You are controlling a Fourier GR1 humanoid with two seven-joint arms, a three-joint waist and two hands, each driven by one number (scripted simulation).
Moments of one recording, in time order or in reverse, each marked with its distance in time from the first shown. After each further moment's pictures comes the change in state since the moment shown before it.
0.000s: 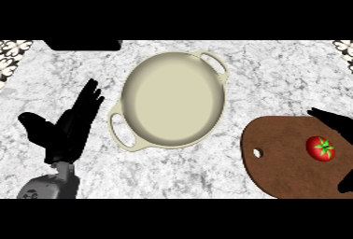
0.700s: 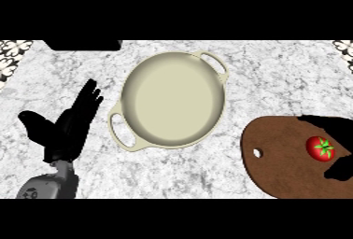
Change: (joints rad) left arm -0.004 -0.012 0.029 0.017 -0.008 -0.028 -0.002; right arm -0.075 0.058 0.026 0.198 0.173 -0.035 -0.108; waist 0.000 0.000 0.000
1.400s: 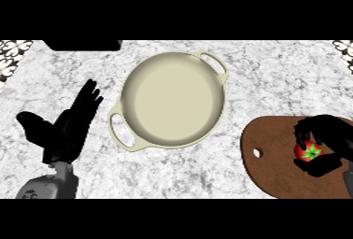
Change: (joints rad) left arm 0.006 -0.013 0.008 -0.020 -0.011 -0.010 0.014; right arm -0.009 0.102 0.001 -0.058 0.040 -0.049 -0.080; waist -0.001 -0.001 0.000
